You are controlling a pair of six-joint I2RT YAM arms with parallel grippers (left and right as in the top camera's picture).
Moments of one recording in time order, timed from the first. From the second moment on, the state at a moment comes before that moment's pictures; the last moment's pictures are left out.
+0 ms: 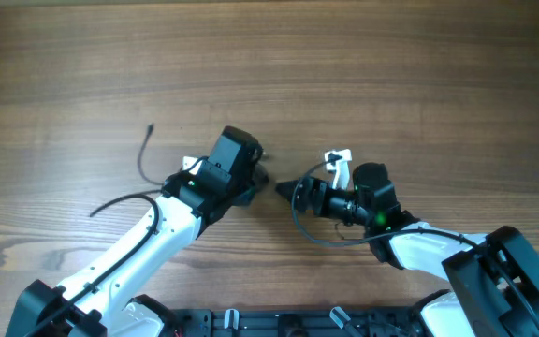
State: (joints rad) left arm -0.57 1.37 0.82 -0.43 -0.10 -2.04; right arm 0.47 1.55 0.31 0.68 -0.59 0.93
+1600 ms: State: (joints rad) left arm -0.44 1.65 0.82 -0.51 -0.15 -1.28; right arm 0.47 1.55 0.31 0.61 -0.47 1.02
